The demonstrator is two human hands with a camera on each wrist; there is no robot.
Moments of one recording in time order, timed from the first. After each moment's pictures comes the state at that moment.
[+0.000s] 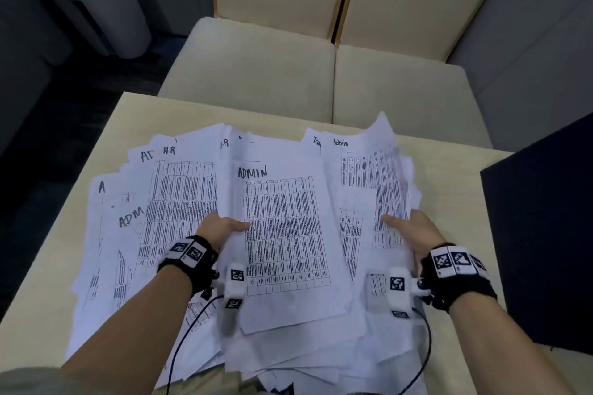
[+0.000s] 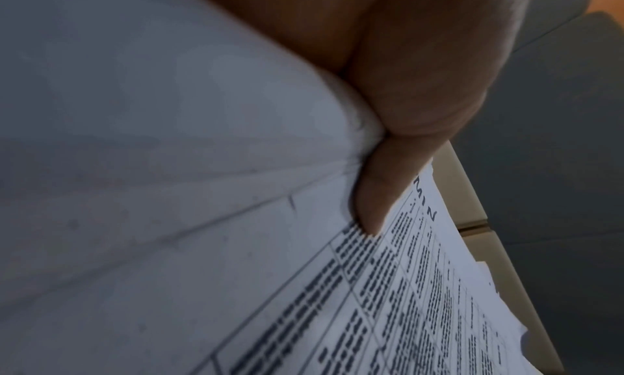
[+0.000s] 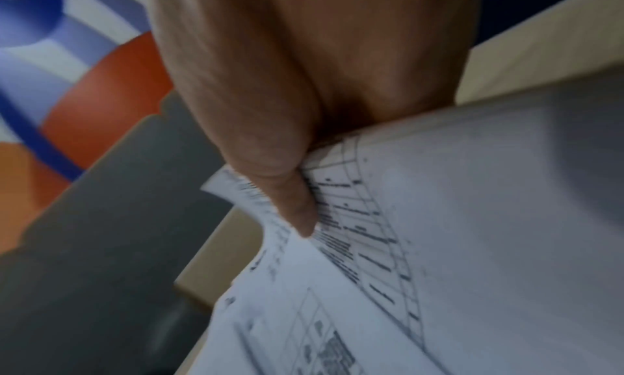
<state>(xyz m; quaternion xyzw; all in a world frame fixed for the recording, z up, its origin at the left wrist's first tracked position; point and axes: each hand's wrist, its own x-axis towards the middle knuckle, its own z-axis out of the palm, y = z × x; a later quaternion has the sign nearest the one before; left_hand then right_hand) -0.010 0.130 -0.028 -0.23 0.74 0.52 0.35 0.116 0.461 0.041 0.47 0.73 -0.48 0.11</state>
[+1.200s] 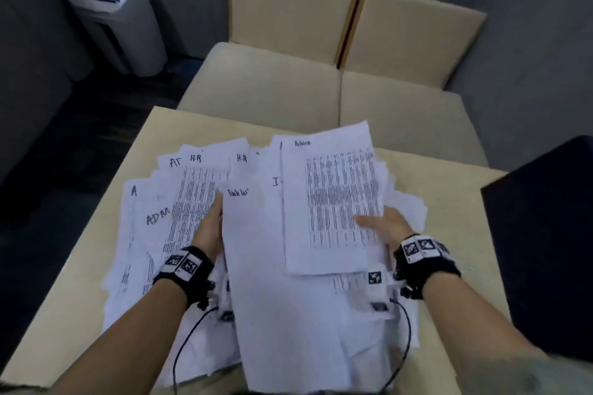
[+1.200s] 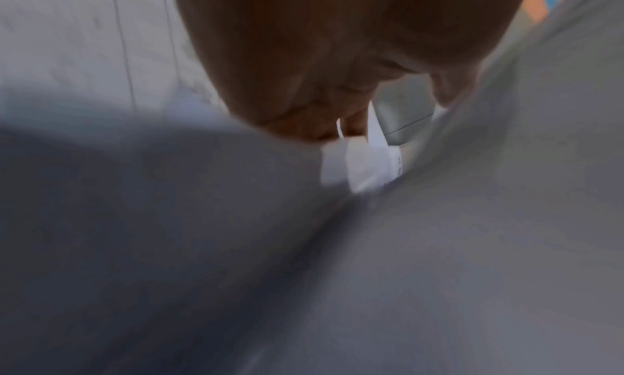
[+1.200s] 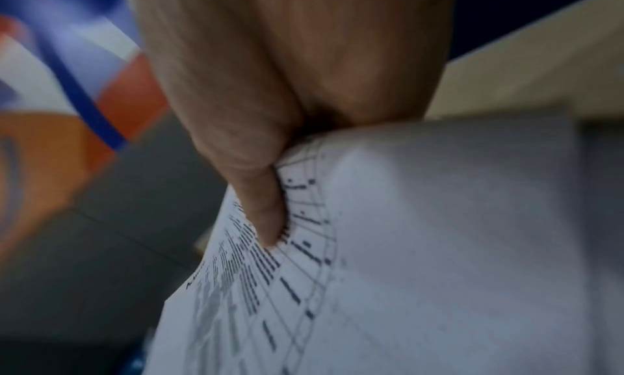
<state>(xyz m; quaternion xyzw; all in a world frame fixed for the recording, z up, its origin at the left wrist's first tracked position) -0.014 0.074 -0.027 -0.22 0.61 0.69 0.31 0.083 0.393 0.064 0.40 0.74 -0.51 0.16</state>
